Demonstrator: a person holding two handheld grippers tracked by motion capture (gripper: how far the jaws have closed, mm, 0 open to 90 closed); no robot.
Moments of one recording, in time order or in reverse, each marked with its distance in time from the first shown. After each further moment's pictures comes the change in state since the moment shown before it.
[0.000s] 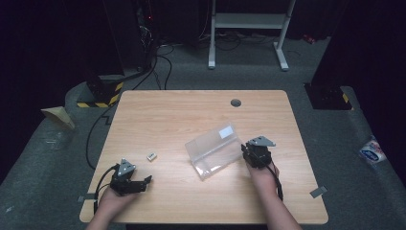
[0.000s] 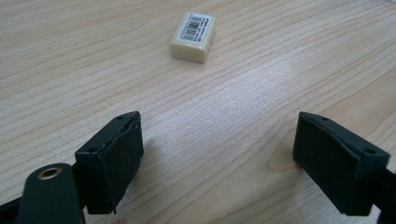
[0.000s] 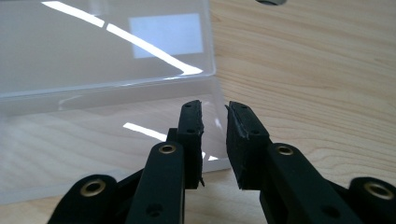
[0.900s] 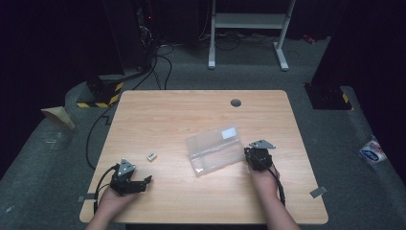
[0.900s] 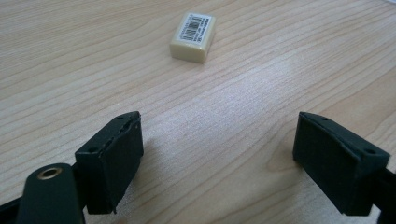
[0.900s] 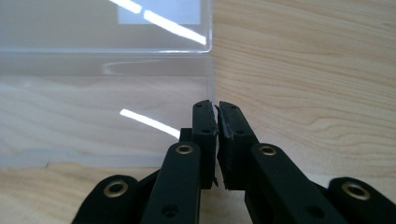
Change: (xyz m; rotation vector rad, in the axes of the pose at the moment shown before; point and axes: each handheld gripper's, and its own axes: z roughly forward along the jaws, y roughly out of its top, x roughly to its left) left arm 0.000 0.000 0.000 0.000 0.000 0.000; right arm -0.005 -0.018 0.009 0.049 -0.013 0.010
